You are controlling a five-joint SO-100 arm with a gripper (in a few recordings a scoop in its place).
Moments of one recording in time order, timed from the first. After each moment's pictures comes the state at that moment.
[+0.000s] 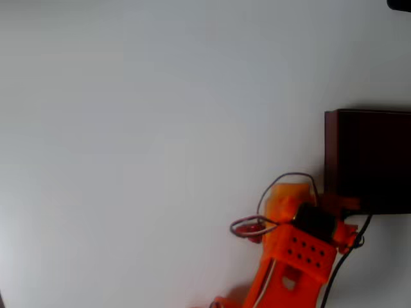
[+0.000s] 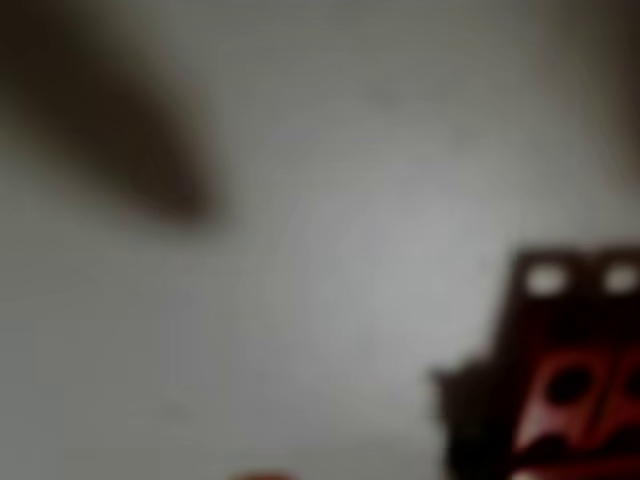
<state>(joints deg) 24.5 106.7 129.6 72.4 154.3</state>
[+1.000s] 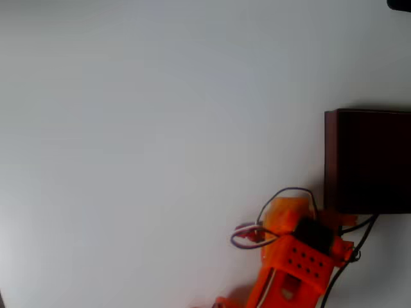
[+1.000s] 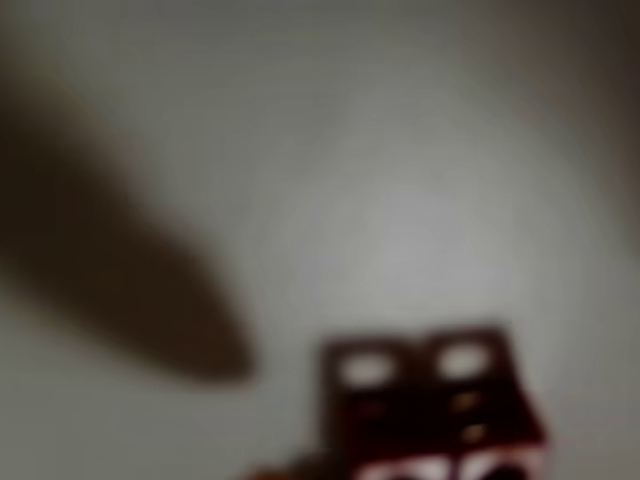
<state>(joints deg) 23.9 106.3 135.3 68.1 154.4</state>
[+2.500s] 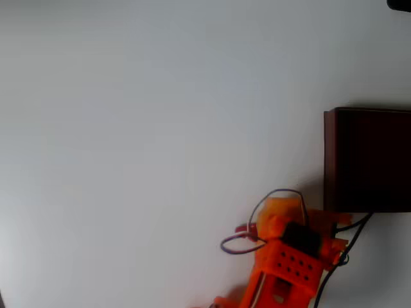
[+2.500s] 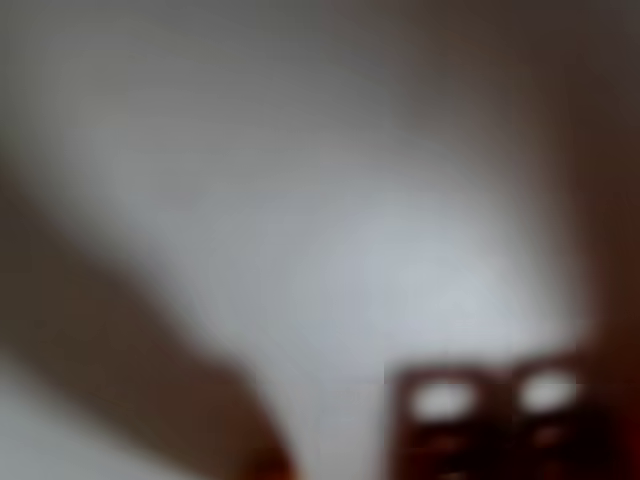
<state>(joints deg) 20.9 109.1 140.4 59.5 154.9</state>
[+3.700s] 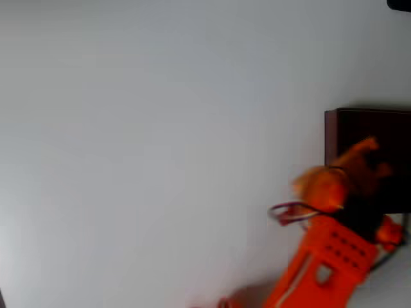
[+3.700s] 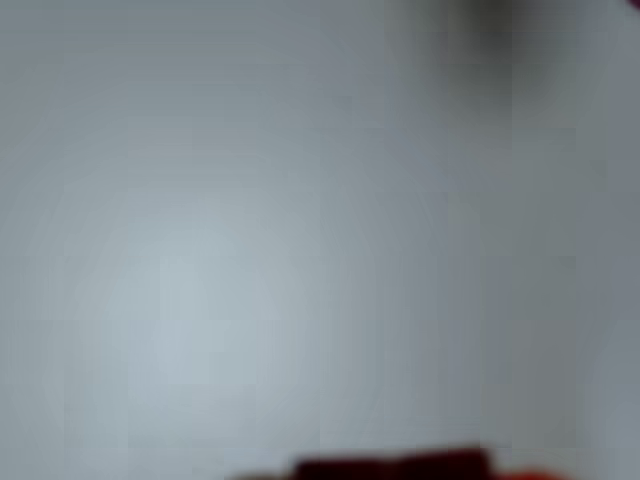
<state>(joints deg) 33.1 99.3 104.7 83.4 109.8</state>
